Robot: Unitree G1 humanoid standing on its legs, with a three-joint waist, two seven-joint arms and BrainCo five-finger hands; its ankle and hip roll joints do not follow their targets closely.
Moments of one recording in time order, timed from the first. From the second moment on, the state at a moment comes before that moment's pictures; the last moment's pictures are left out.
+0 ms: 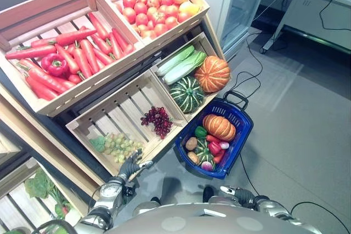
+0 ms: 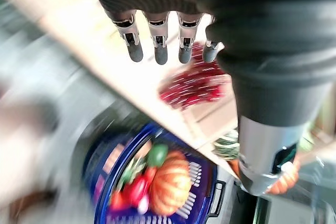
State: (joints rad) left arm 0.00 0.29 -0.27 0.95 -0.12 -0.48 -0.03; right arm 0.00 -0.30 0.21 1.20 0.24 -0.04 0.38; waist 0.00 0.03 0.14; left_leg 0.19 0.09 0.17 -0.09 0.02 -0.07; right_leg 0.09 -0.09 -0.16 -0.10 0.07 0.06
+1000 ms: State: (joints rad) left arm -0.28 0.61 -0.44 0.72 0.89 0.05 0.82; right arm -0.10 -0.51 0.21 0.49 0.34 -0.09 0.18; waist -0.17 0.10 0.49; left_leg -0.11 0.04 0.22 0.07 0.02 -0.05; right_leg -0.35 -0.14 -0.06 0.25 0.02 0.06
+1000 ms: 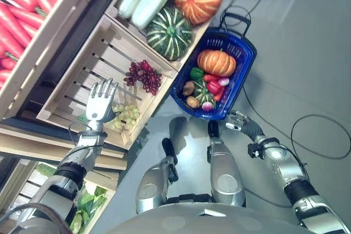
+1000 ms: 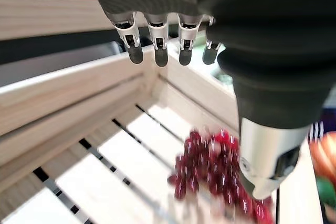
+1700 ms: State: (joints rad) left arm -0.46 0.64 -0.48 0.86 0.85 0.25 0.73; right arm -0.18 -0.62 0.21 0.32 0.41 -0.09 0.09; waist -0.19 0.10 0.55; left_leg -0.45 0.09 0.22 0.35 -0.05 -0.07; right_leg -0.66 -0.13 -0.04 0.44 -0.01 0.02
